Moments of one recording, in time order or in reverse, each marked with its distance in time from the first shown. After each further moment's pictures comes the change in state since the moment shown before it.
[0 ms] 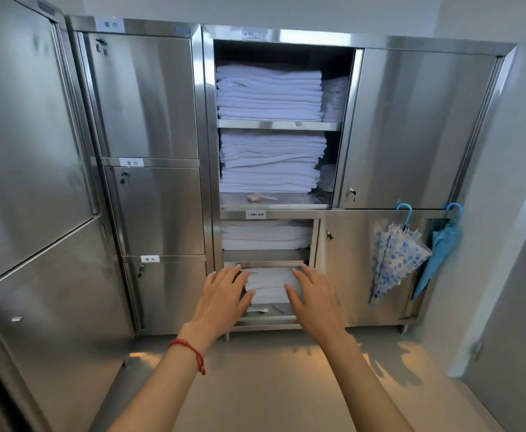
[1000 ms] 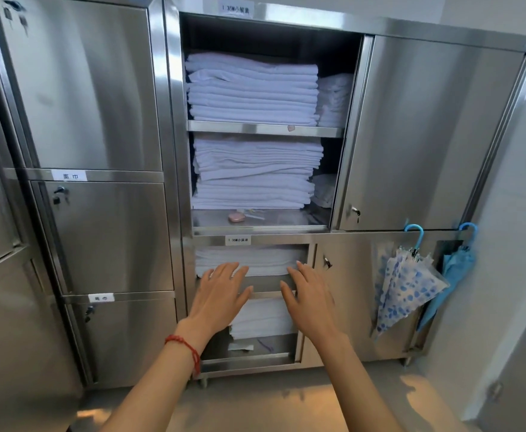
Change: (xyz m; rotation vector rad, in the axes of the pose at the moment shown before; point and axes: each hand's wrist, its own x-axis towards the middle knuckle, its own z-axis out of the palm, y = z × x) left_hand 0.243 -0.086 0.115 -0.024 -0.054 0.039; right_hand 0.245 0.066 0.077 0.022 0.075 0.037
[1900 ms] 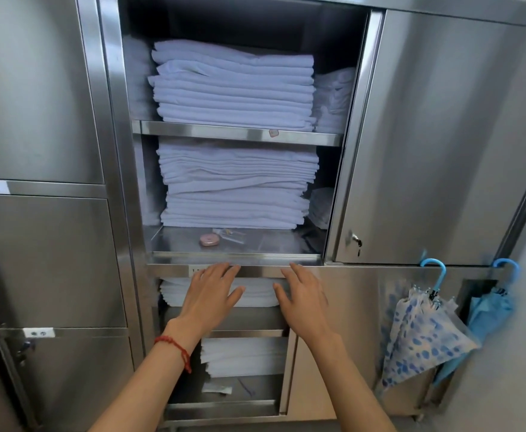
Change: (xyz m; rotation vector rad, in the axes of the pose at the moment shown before) left_hand 0.225 0.029 0.098 0.022 -0.017 -0.121; right_hand 0.212 0.163 0.028 0.030 0.014 -0.116
